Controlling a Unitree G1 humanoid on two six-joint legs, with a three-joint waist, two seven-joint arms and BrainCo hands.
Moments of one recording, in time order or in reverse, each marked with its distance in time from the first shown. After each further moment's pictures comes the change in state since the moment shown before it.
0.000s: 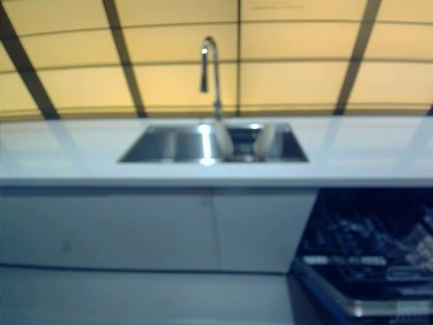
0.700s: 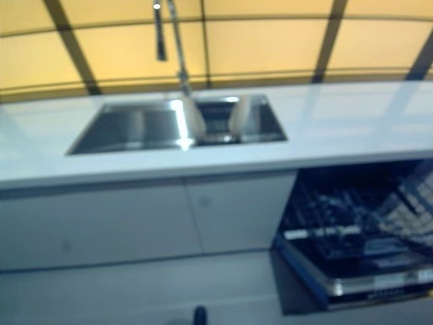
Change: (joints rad) left arm -0.040 -0.013 0.108 0.086 -0.129 0.029 0.081; right arm -0.060 -0.003 -0.042 0.077 0.000 -0.004 -0.016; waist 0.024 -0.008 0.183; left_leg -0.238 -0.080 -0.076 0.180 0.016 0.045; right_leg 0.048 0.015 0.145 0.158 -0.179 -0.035
